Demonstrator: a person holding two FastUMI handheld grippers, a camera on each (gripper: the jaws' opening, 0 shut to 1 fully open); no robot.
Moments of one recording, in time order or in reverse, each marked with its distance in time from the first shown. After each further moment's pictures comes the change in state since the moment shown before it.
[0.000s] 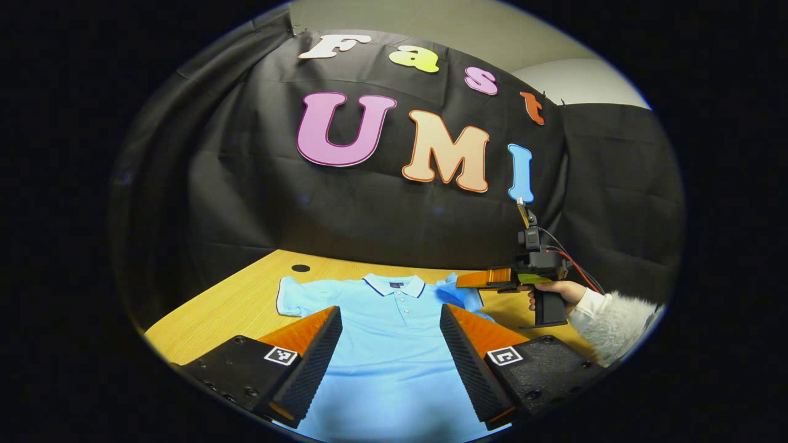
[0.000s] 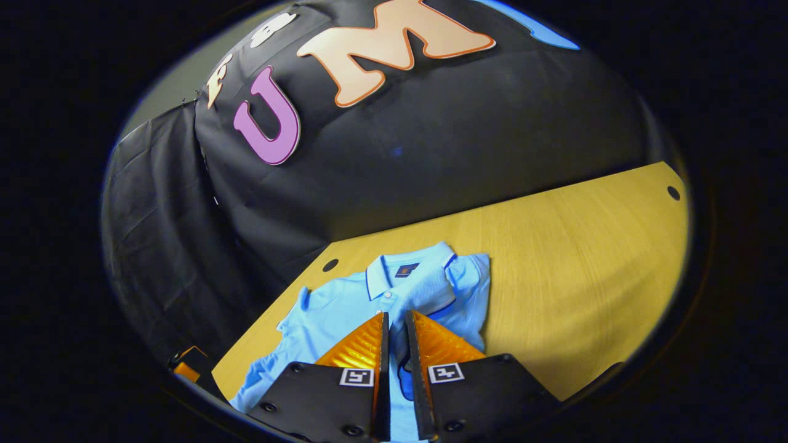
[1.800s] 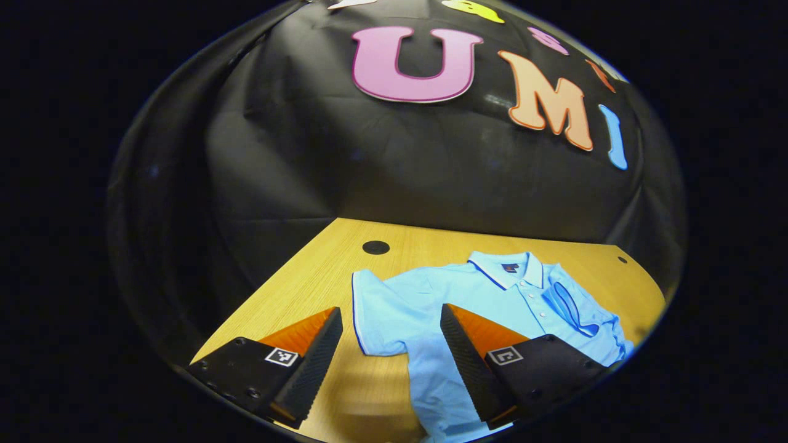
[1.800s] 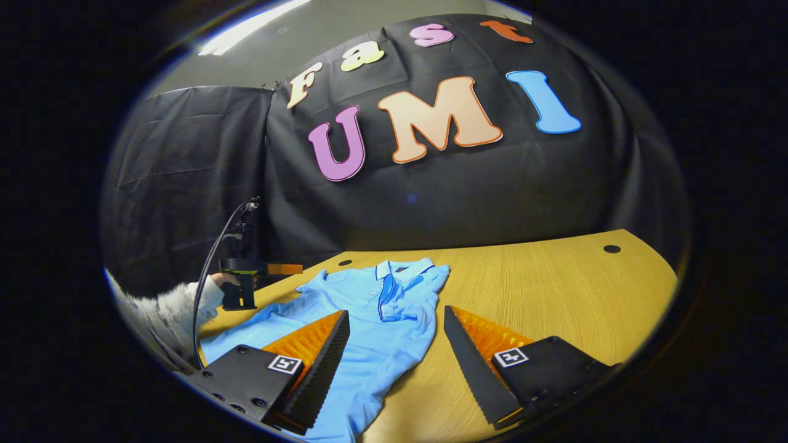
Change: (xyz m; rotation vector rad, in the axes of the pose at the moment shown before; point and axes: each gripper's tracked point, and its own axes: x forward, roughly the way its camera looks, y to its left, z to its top) left arm 0.146 0.192 -0.042 -0.020 0.298 0.266; right arm -0.223 -0.011 -0.051 -0.327 -0.268 -0.024
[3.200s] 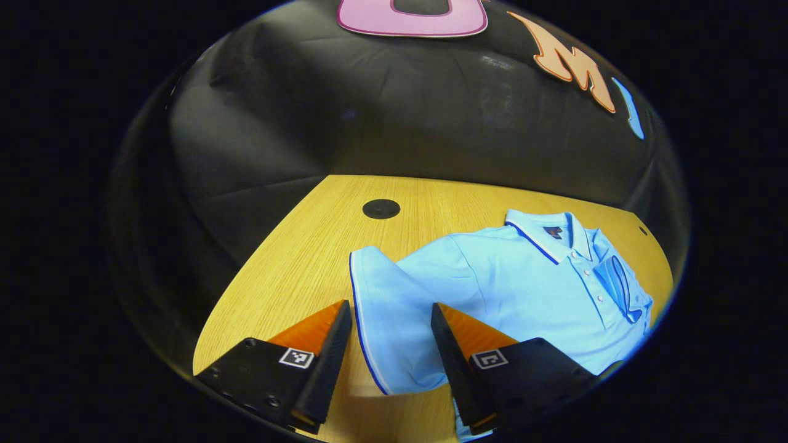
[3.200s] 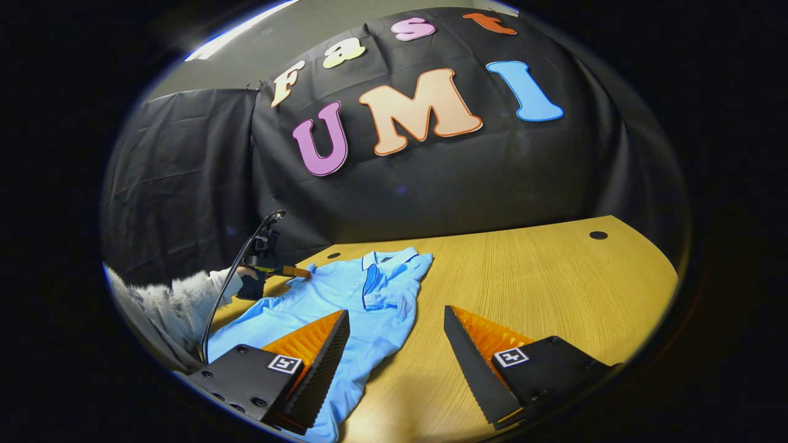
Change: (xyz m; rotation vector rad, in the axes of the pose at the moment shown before) left arm 0.069 0.015 -0.042 0.095 0.209 -0.019; right arm -0.014 -0.026 -0.012 0.049 0.040 -0.045
